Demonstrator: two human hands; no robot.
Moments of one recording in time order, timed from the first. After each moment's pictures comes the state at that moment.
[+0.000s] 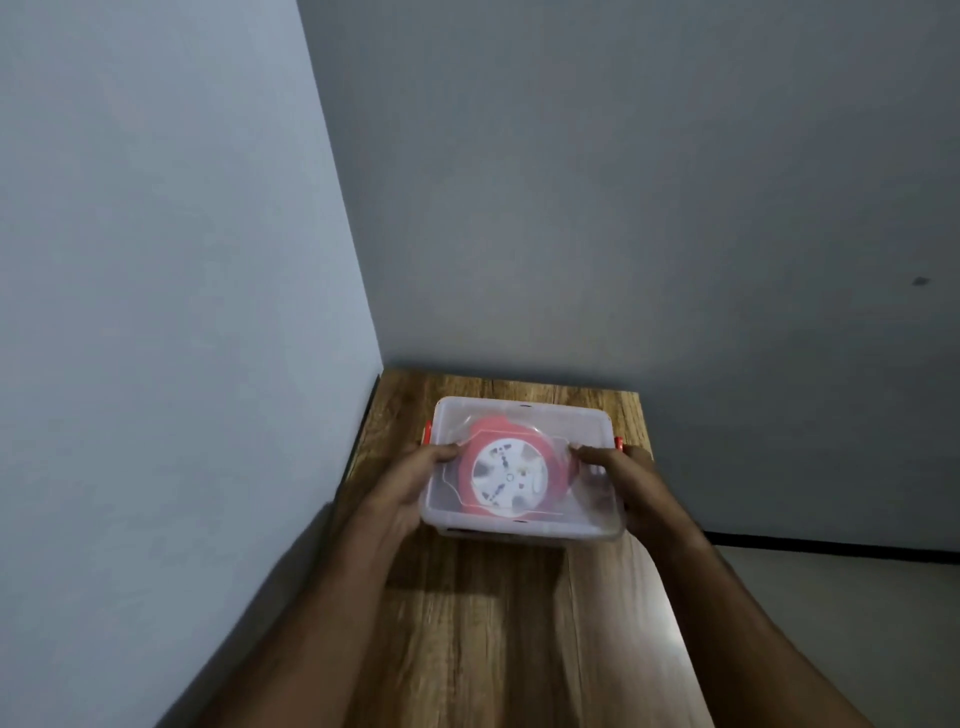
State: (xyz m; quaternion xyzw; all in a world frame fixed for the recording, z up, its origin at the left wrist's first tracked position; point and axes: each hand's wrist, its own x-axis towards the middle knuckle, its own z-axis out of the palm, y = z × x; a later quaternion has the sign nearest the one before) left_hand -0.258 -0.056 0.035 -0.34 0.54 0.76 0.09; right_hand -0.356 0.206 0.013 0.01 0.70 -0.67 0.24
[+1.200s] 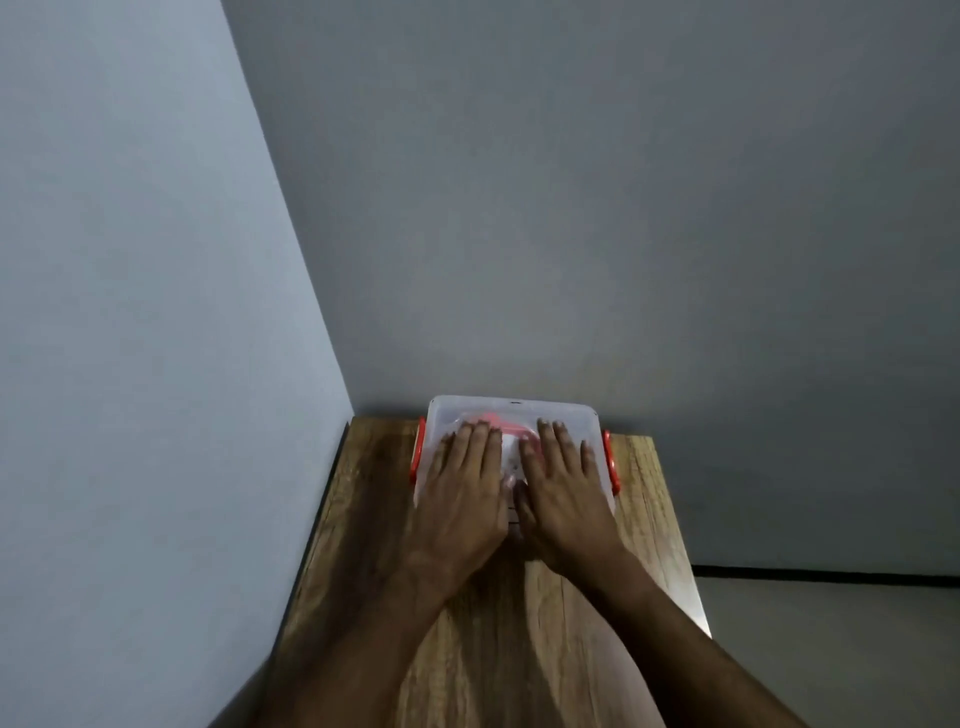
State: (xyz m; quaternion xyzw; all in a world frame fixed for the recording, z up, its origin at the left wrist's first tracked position) left_hand -0.368 -0.046 -0.023 0.00 0.99 0.05 -0.11; right_hand -0.412 0.113 -0.012 -0.29 0.95 -0.08 0.01
